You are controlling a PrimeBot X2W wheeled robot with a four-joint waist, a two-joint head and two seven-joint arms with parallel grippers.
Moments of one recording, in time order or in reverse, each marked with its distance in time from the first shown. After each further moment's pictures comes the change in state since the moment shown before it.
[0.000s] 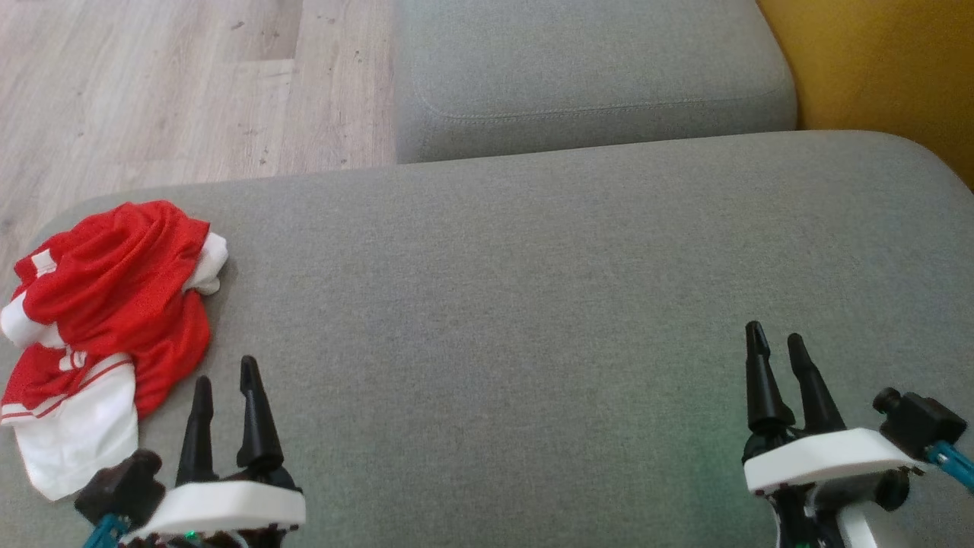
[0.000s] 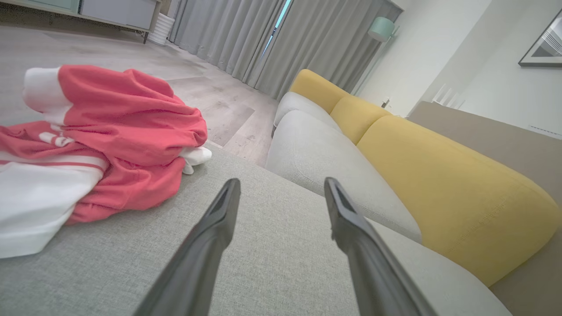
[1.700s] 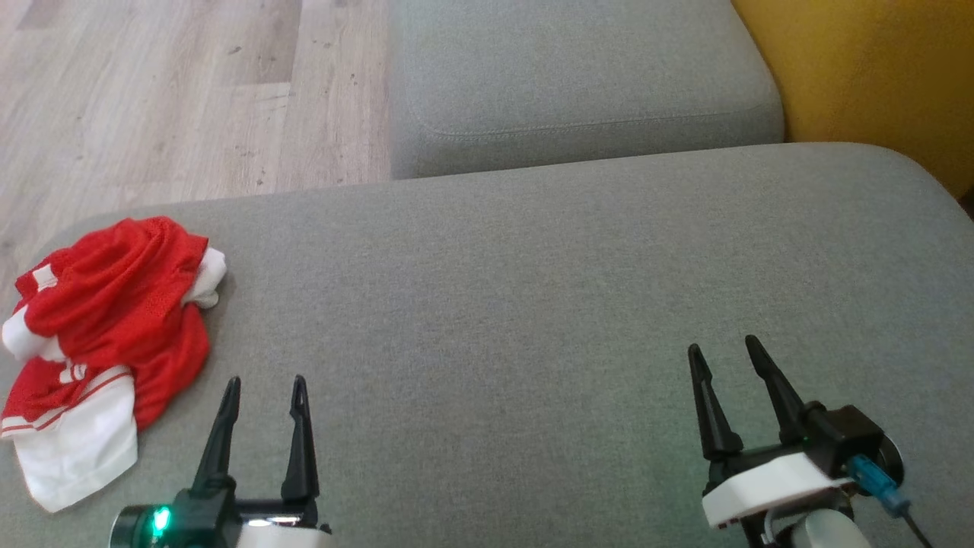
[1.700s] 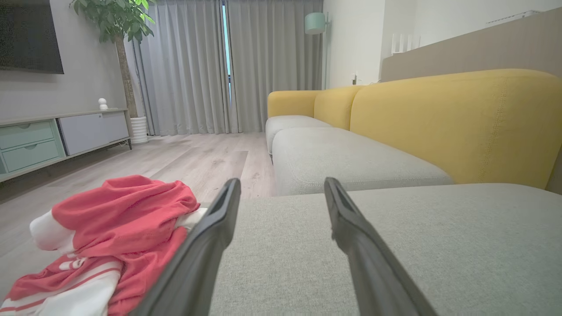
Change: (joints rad) left arm 0.056 0.001 -0.028 -0.021 0.531 0.034 -0.134; right arm 0.004 -0.002 0.065 0.042 -0.487 0.000 -0.133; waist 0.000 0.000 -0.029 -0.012
